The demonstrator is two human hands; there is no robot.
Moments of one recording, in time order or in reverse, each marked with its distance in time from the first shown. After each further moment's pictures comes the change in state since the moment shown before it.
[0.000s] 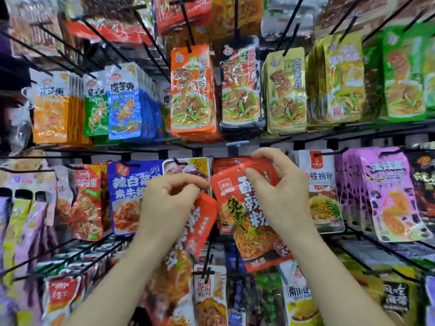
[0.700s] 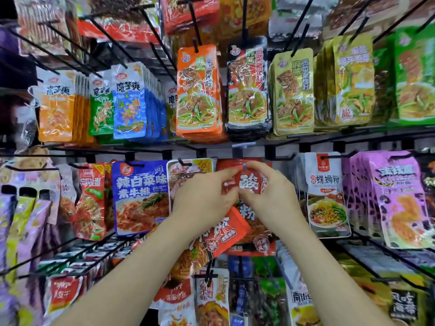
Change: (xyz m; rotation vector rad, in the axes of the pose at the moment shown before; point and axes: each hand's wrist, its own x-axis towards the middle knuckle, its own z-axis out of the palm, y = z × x) left_hand 0.033 -0.012 0.035 0.671 -0.312 0.173; right_hand 0.012 0.023 0.014 -0.349 -0.180 0.110
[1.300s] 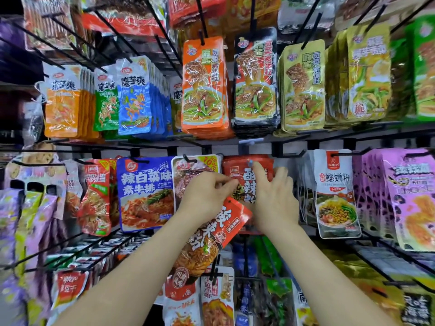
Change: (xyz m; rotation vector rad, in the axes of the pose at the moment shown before) left_hand 0.012 -0.020 0.019 -0.313 -0.075 -0.181; right_hand 0.004 0.012 0.028 -0.659 -0.100 0.074
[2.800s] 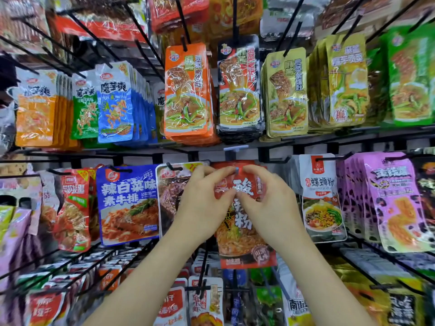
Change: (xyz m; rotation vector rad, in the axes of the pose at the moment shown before) left_hand -0.010 0.017 0.011 -0.042 0.198 0.231; right_hand -0.016 0.012 -0.029 0.611 0.181 -0.097
